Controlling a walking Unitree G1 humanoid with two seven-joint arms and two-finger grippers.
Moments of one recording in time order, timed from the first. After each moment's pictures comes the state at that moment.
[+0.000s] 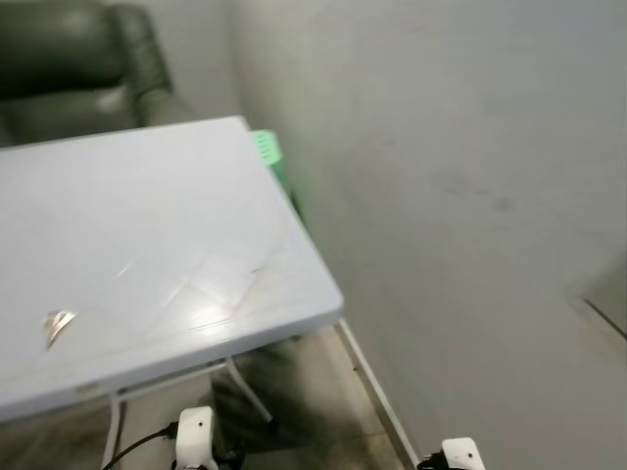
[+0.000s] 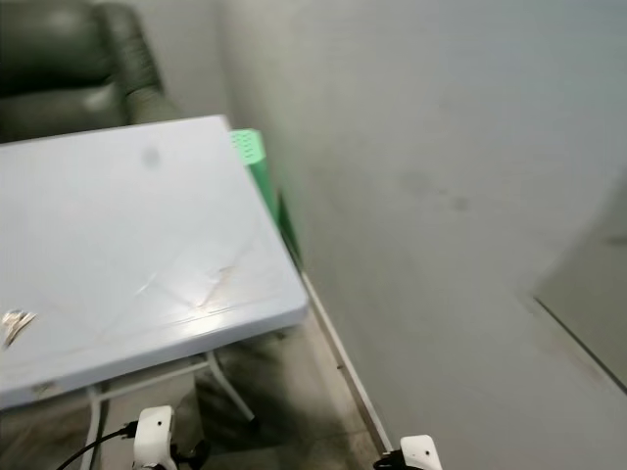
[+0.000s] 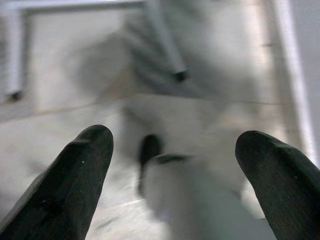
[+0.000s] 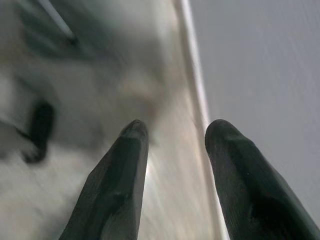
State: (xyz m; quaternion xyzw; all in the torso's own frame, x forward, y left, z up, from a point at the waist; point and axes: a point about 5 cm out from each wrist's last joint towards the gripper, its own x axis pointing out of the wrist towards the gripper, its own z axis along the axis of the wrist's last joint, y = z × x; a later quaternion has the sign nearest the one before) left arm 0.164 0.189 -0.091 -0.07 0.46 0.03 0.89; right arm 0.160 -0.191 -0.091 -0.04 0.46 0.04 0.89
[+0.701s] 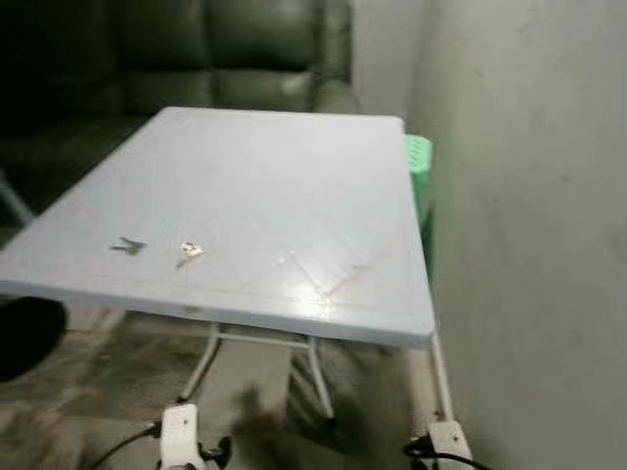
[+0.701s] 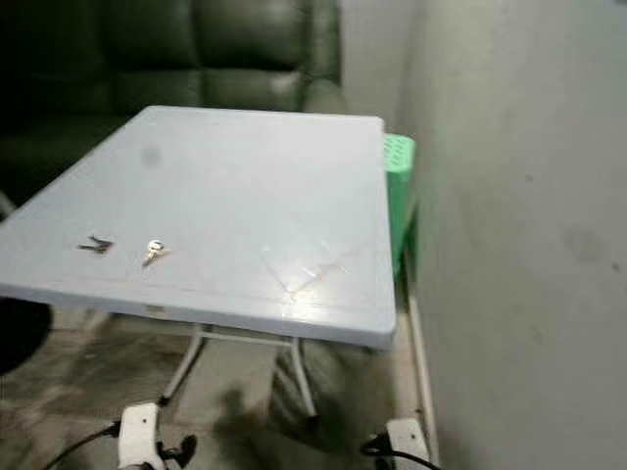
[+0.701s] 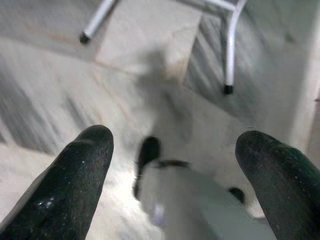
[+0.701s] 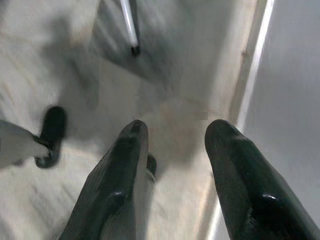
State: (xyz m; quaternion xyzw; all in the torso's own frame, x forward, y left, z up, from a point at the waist) left arm 0.168 0.178 -0.090 -0.09 0.45 0.03 0.89; right arm 0.148 -0.198 -0.095 -0.02 0.47 0.02 0.88
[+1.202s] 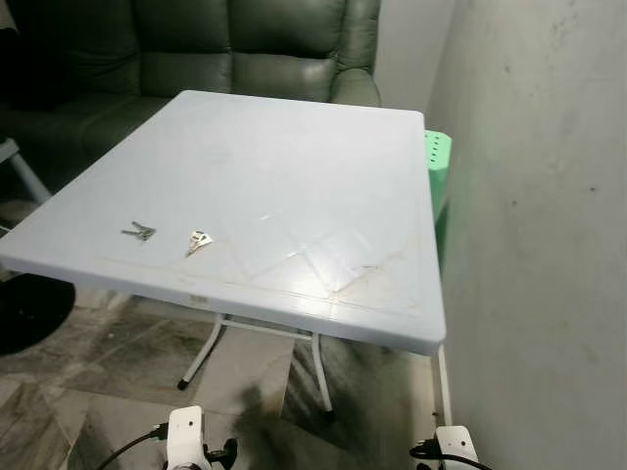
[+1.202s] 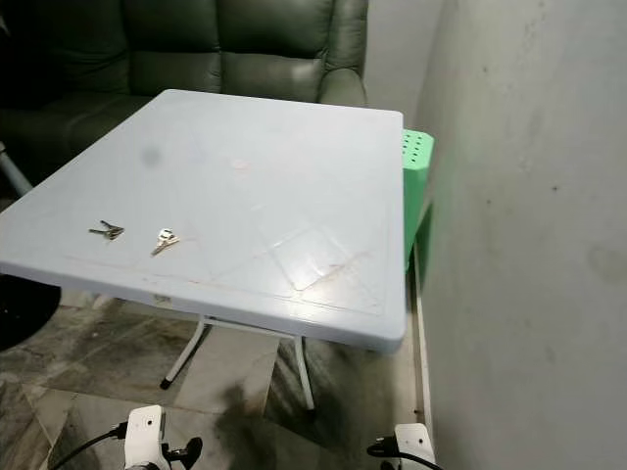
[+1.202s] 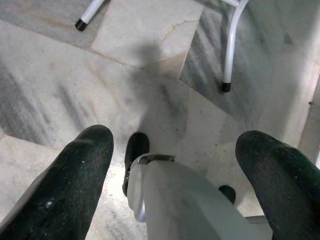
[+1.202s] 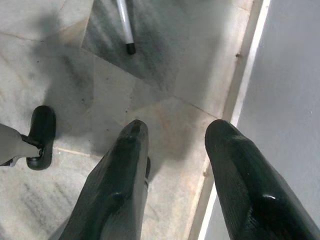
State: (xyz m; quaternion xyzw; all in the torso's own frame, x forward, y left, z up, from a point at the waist) left arm 0.171 0.180 -0.089 -0.09 0.45 0.04 0.89; right arm 0.153 -0.198 -0.093 -0.02 0.47 0.02 0.88
